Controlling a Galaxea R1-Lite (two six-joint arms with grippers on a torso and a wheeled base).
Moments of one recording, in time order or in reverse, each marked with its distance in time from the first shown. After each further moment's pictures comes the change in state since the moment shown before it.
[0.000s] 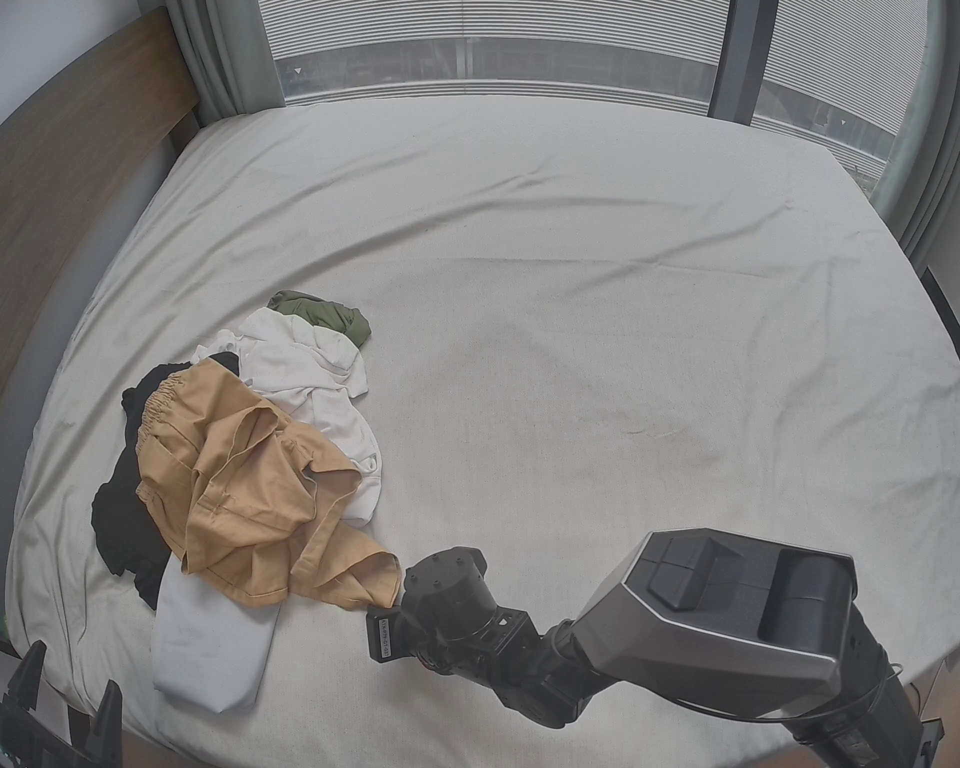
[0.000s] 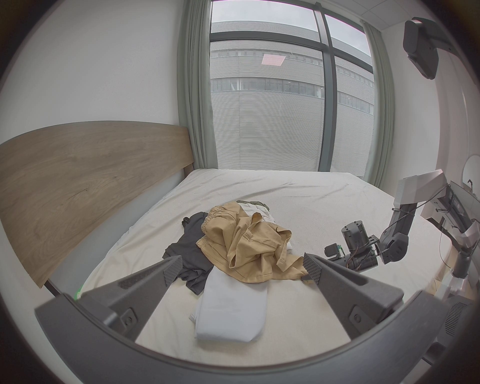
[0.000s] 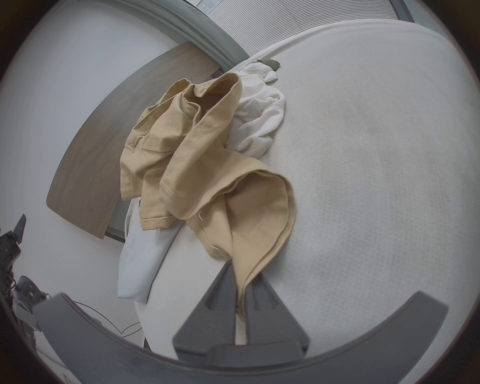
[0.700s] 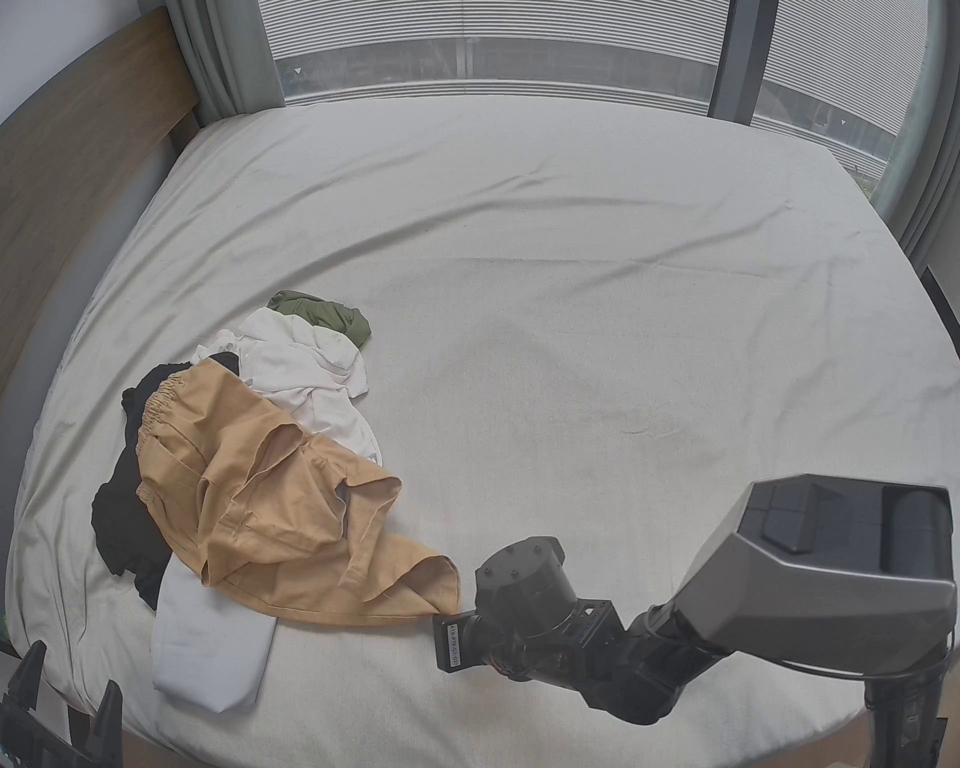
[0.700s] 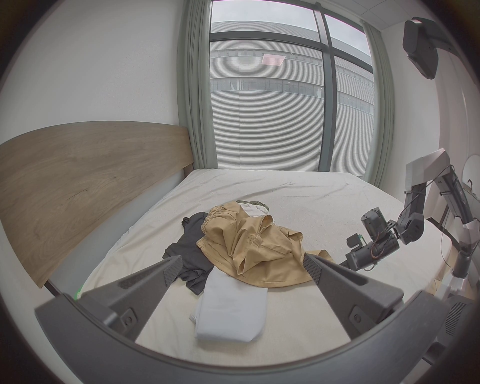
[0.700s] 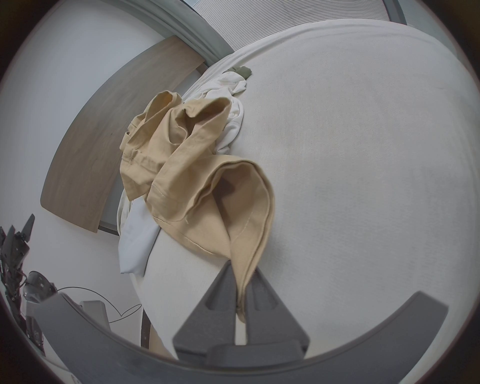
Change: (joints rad) left arm 0.000 0.000 0.000 0.000 0.000 0.001; right arm -0.053 -0.241 0.333 0.020 -0.003 -0.003
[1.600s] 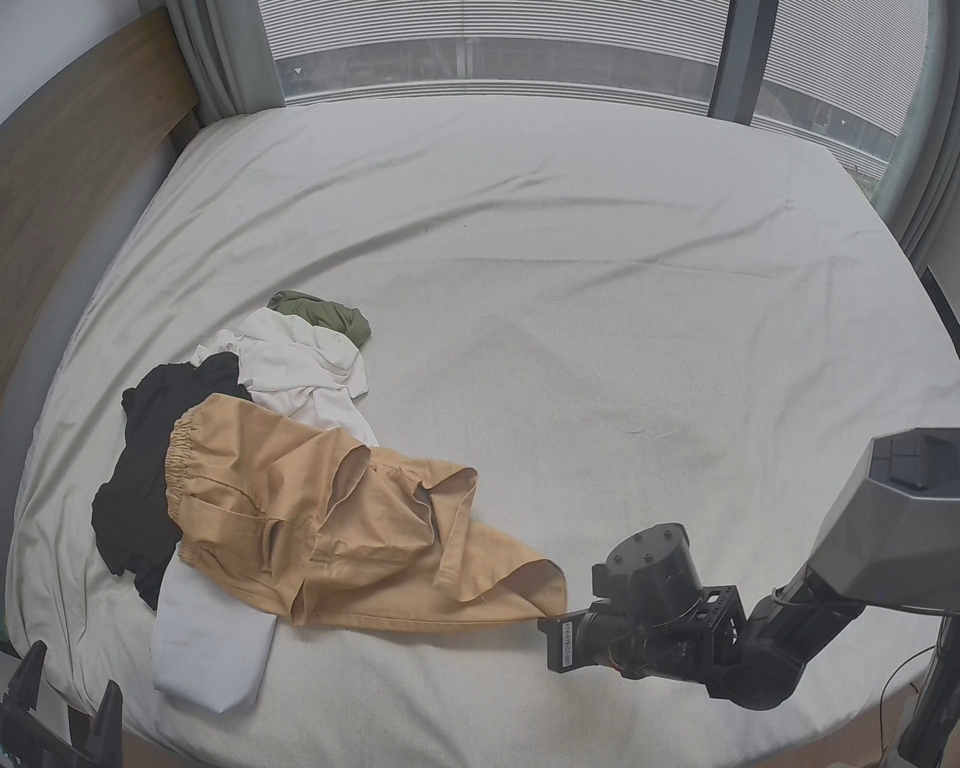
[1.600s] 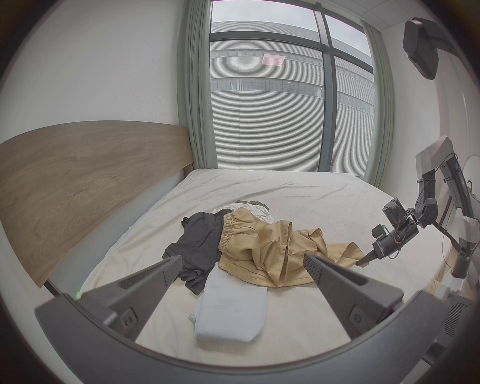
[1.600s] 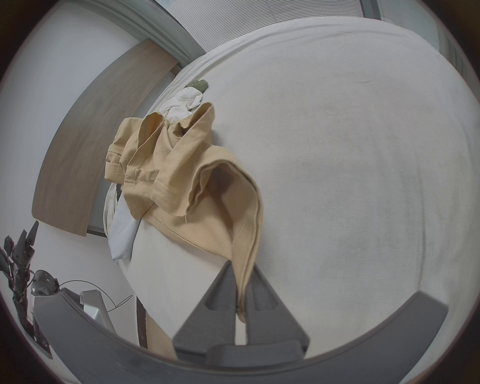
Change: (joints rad) left arm 0.000 0.000 0.000 0.000 -0.002 -0.003; right arm -0.129 -0.216 0.362 -0.074 0.001 -0.001
